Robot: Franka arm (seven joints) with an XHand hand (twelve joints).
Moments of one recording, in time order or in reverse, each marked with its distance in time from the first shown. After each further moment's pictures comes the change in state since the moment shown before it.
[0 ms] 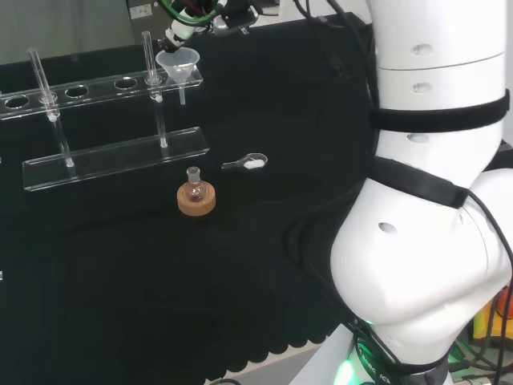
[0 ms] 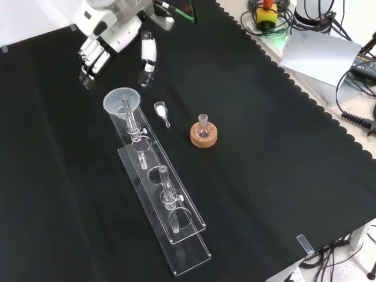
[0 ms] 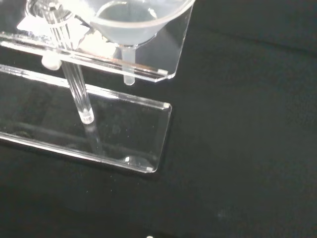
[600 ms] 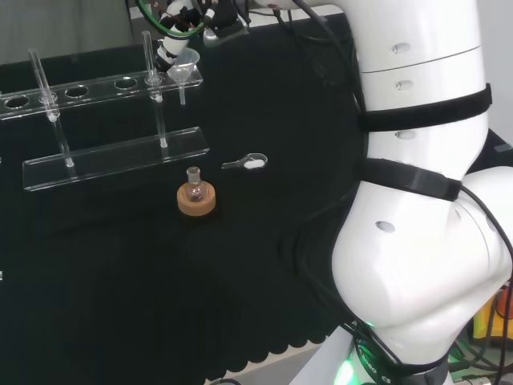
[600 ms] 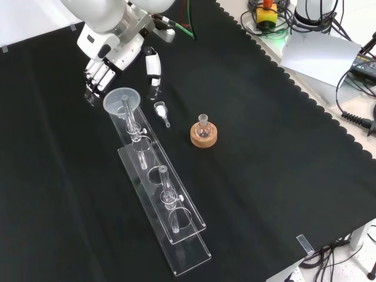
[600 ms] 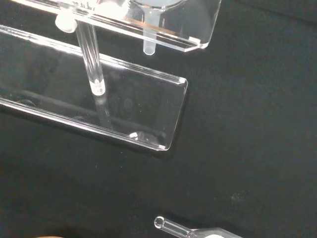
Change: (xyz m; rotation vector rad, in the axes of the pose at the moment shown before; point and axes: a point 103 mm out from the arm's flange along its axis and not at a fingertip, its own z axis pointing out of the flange) arm 0.019 0.015 0.017 0.072 -0.042 -0.038
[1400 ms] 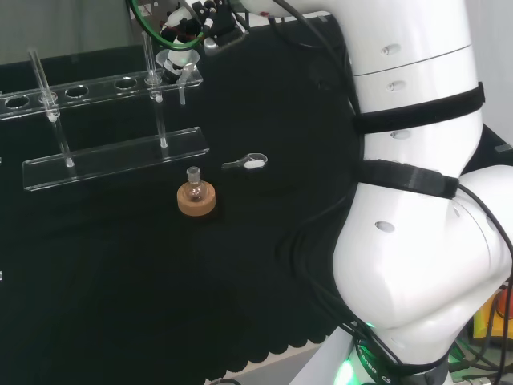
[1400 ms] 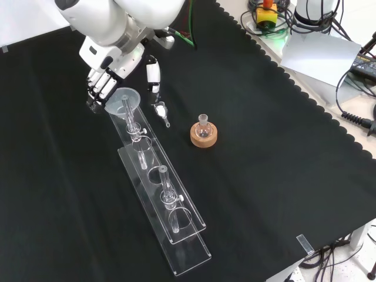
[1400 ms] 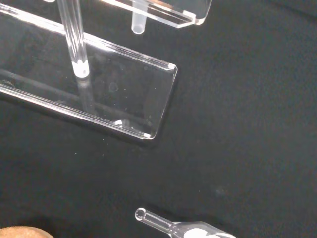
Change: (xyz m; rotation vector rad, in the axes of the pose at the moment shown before) arm -0.001 0.011 0.013 0.025 -0.066 0.011
